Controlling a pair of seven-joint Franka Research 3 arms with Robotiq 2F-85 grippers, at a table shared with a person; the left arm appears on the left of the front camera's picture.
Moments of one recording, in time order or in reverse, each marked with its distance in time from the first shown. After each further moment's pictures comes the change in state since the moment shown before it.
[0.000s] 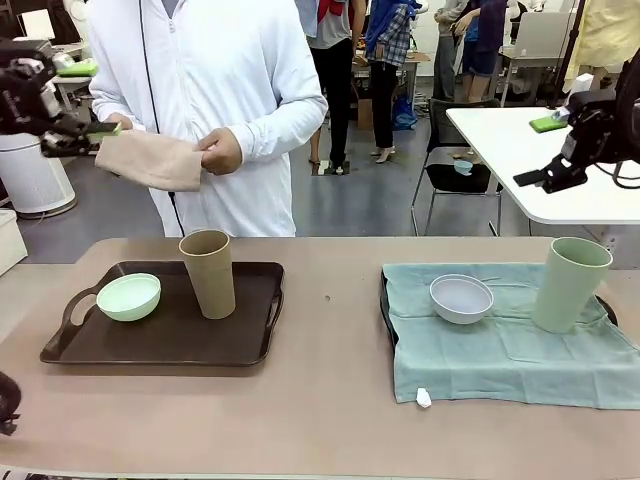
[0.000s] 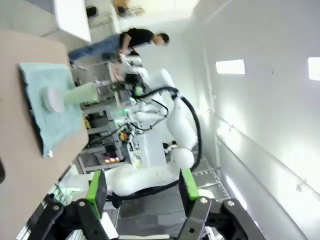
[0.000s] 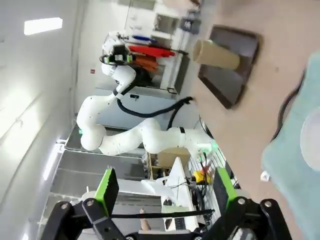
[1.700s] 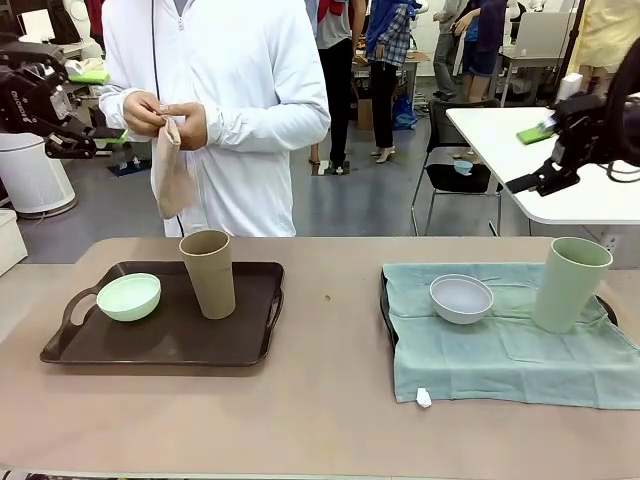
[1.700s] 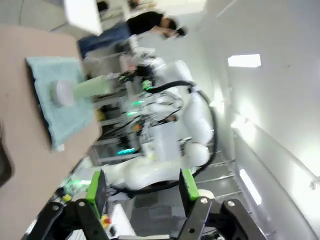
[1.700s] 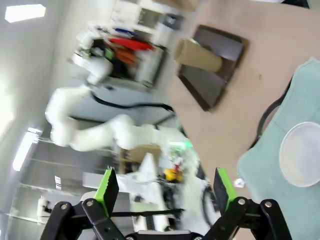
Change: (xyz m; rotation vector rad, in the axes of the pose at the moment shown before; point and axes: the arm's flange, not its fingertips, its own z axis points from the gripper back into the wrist) left arm 0.011 -0.017 -0.022 0.101 0.077 -0.050; right arm 0.024 0.007 -0.026 -0.143 0.050 0.132
